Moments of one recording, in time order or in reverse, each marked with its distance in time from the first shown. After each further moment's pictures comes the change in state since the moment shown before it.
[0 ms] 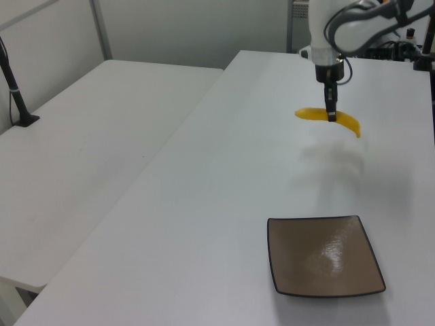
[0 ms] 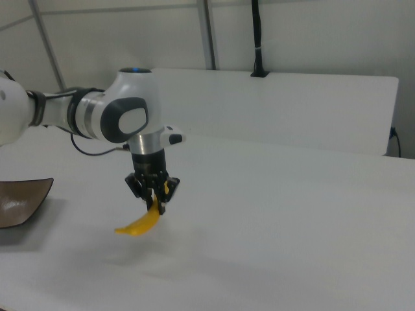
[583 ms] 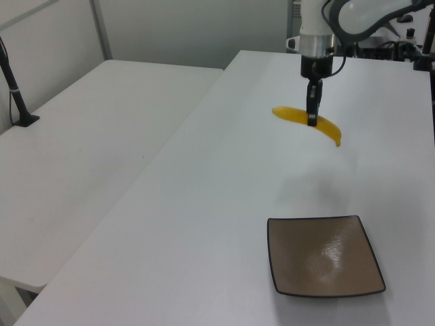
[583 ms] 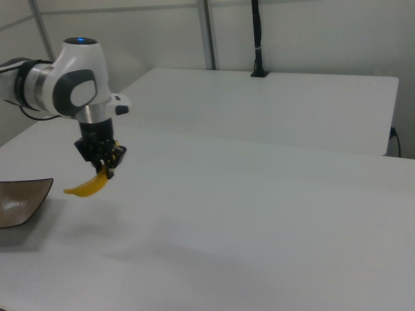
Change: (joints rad) arm 0.042 -0.056 0.184 0.055 0.137 -0.005 0.215
